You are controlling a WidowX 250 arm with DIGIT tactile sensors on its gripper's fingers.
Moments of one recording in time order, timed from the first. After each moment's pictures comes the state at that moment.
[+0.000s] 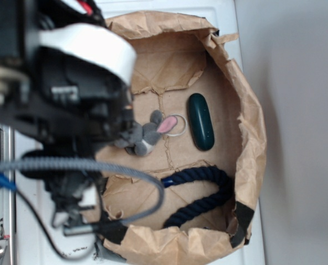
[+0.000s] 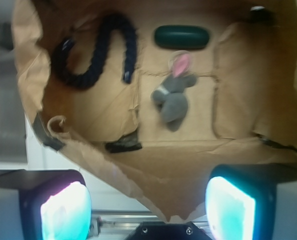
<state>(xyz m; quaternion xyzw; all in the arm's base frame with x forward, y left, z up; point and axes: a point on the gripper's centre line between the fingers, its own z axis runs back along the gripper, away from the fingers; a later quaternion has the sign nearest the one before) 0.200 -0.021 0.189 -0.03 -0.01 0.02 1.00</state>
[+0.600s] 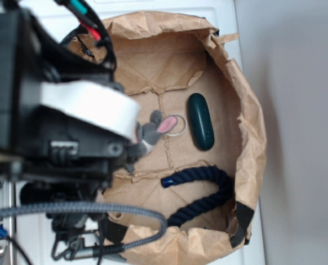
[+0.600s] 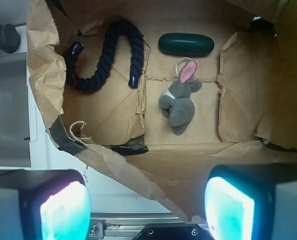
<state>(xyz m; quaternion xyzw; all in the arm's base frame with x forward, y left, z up) 0.201 -0.024 0.189 -0.03 -0.01 0.01 1.00</state>
